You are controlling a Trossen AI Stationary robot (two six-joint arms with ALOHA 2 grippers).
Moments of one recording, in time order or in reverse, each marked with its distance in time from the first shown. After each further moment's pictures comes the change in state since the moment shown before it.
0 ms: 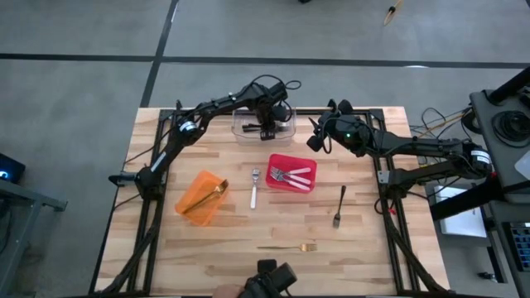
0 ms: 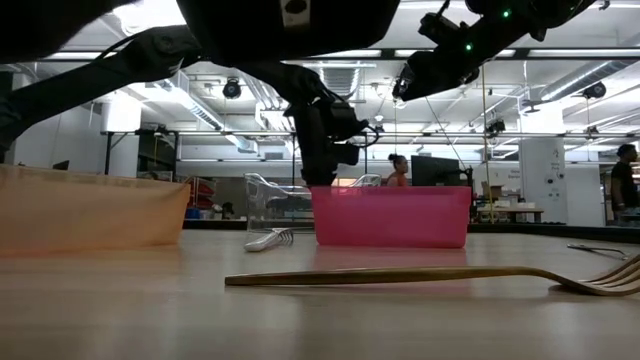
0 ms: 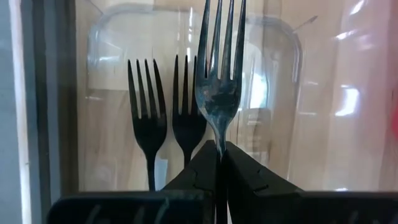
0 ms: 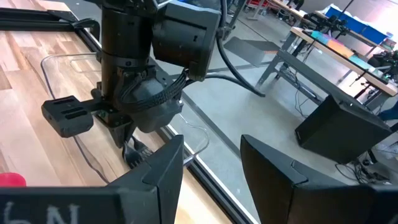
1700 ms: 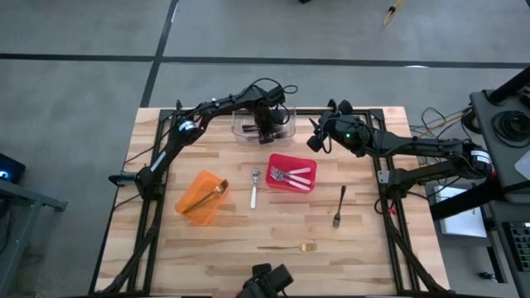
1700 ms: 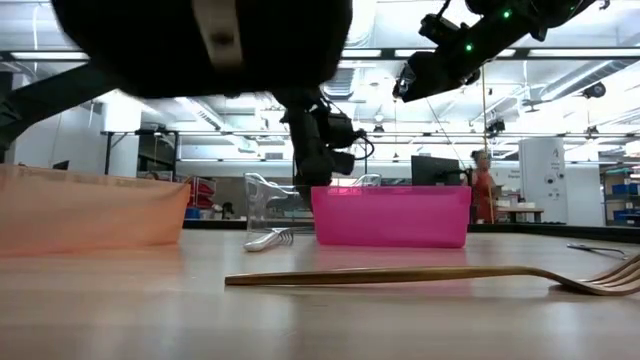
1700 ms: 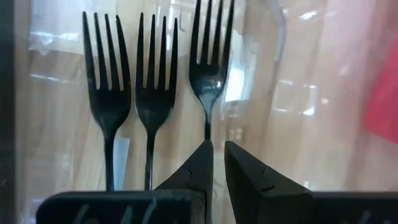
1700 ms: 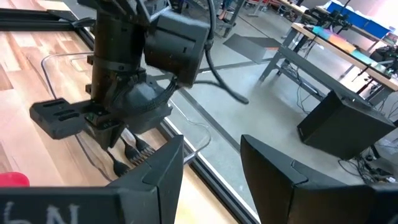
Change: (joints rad) left arm 0.005 -0.010 -0.062 -0.028 0.065 -0.076; right arm 0.000 0.000 0.000 -0.012 0.000 0.027
